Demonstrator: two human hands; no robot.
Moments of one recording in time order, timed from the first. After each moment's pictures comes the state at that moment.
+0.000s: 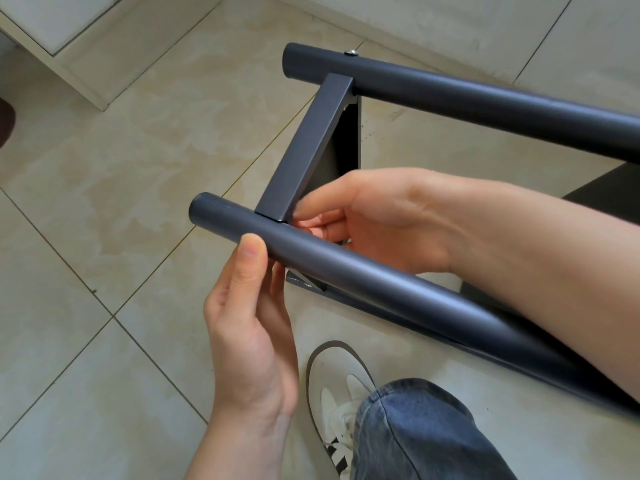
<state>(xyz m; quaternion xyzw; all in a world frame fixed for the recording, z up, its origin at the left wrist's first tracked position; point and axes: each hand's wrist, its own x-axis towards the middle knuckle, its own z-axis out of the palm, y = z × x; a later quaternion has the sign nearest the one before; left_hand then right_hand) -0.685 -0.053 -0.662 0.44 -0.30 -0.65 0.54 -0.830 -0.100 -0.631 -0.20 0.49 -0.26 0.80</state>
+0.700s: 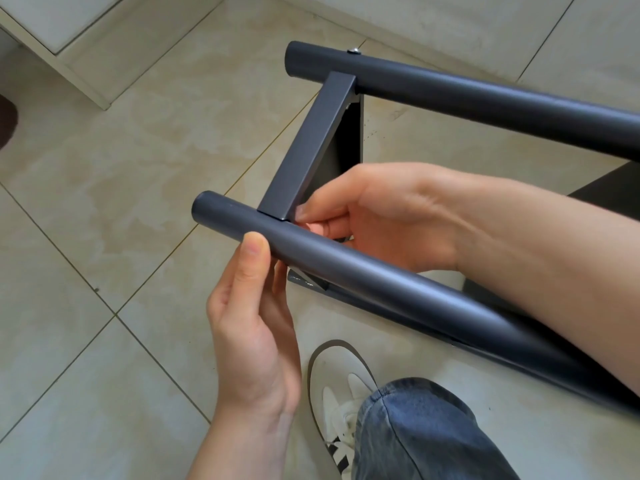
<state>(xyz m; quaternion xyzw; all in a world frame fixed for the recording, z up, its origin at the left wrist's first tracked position) -0.685 -0.053 -0.664 0.44 -0.31 -0.64 0.54 -0.834 -0.101 -0.629 -0.19 0.48 -0.26 0.82</state>
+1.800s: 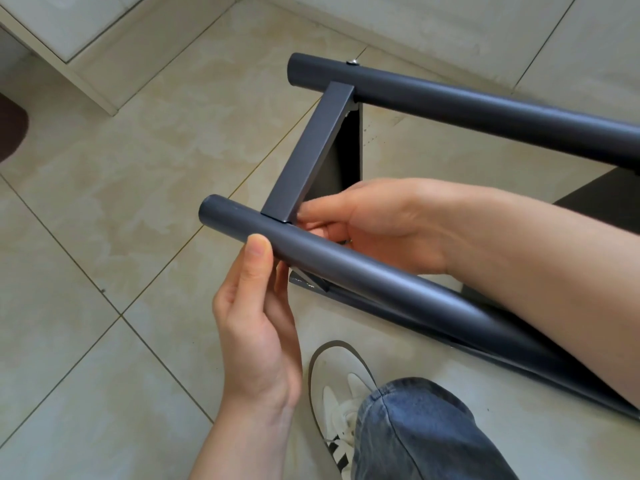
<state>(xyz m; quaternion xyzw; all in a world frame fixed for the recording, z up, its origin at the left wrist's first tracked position) -0.684 -0.053 -0.666 0.45 -0.33 -0.64 0.53 -0.827 -0.098 -0.632 -0.22 0.51 -0.25 0.79</state>
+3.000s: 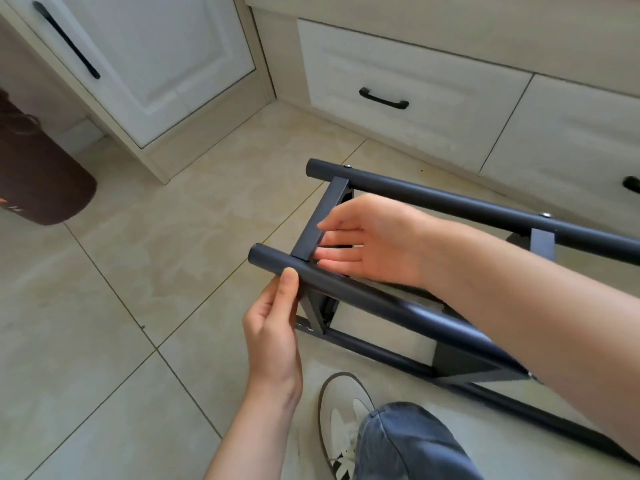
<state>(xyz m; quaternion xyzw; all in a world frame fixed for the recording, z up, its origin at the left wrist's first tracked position) -0.672 -0.054 -0.638 0.49 -0.35 -0.62 0.51 -0.828 -0.092 -0.565 -0.15 0.55 -0.40 0.72</state>
